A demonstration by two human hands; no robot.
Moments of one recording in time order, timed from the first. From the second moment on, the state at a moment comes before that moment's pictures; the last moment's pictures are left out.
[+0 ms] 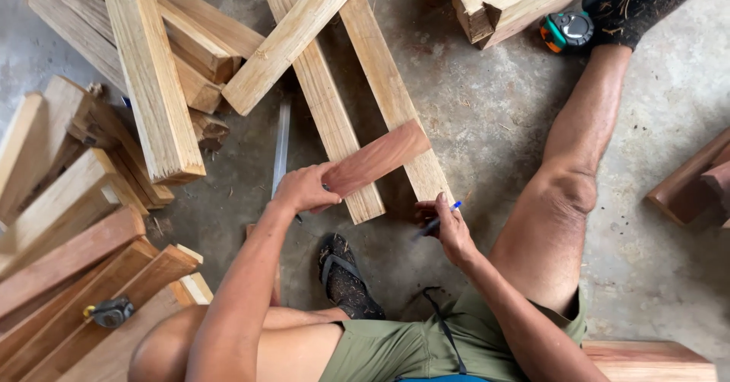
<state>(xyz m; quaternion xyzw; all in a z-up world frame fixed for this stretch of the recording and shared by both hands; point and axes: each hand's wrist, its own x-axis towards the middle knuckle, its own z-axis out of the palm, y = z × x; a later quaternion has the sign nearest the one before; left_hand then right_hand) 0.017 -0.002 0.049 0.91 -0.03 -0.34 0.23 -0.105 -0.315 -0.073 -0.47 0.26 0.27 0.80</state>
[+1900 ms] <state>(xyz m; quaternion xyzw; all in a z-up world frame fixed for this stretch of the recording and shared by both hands) -0.015 -0.102 -0.001 0.92 -0.16 -0.08 0.34 -0.070 -0.321 -0.100 -0.39 0.30 0.14 0.86</state>
